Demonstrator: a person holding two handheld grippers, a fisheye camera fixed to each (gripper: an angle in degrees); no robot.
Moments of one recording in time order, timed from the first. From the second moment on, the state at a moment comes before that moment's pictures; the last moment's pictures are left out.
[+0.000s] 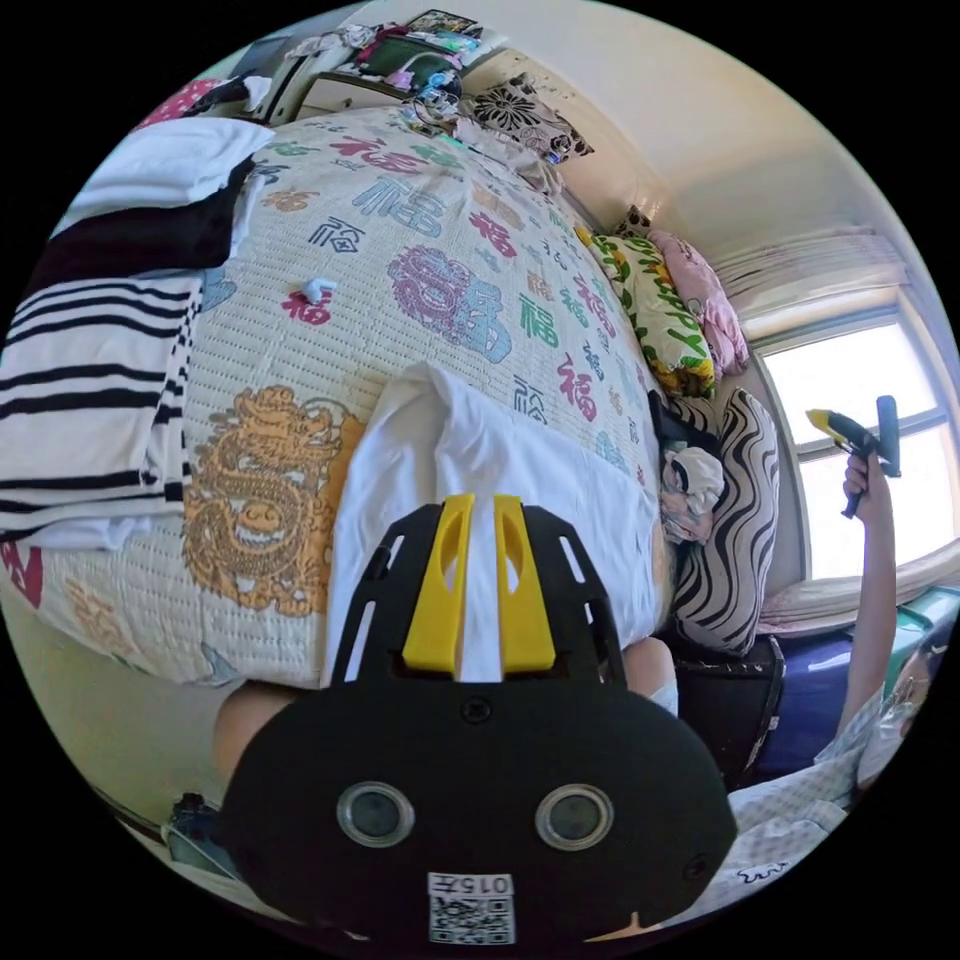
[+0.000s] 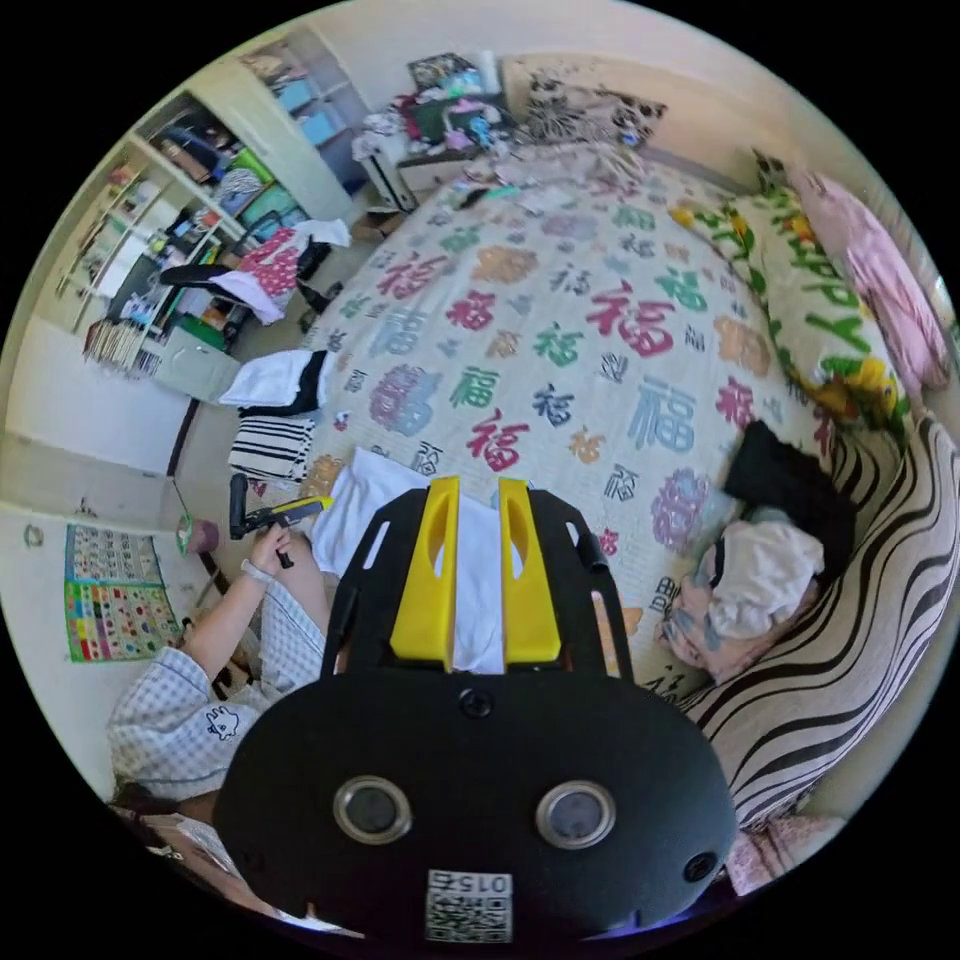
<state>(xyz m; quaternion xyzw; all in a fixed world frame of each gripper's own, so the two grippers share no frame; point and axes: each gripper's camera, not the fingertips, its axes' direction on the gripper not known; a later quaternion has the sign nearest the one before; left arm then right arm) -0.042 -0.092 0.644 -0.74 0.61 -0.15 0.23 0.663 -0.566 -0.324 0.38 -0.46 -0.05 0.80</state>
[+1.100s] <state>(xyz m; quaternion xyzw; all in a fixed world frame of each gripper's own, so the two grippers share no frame) 0.008 -0.329 0.500 -0.74 0.62 0.11 0.22 0.489 -0.447 0.050 0.33 -0.66 0.04 0.67</state>
